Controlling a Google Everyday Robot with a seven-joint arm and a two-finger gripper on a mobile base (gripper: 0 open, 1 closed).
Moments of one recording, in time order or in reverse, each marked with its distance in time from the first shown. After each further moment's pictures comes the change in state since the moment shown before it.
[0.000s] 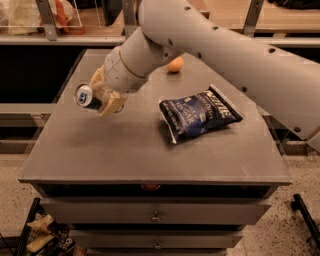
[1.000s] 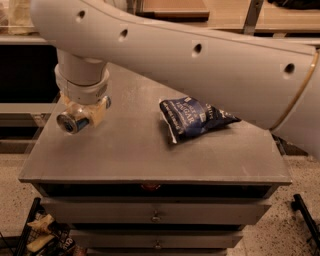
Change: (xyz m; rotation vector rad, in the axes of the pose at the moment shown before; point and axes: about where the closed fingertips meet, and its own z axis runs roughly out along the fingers) arm -0.035 0.021 0.027 -0.254 0.403 -0.498
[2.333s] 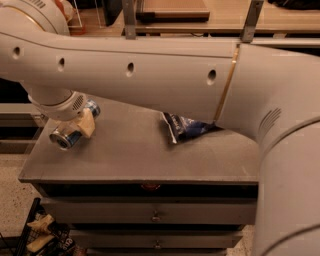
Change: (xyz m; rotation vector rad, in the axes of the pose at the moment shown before) arm -0.026 0.000 0.033 -0.206 0.126 -0.171
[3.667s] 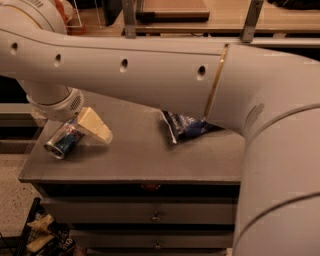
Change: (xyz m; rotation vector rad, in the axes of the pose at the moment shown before) arm -0.007 -0.002 0.005 -0.033 -0.048 0.005
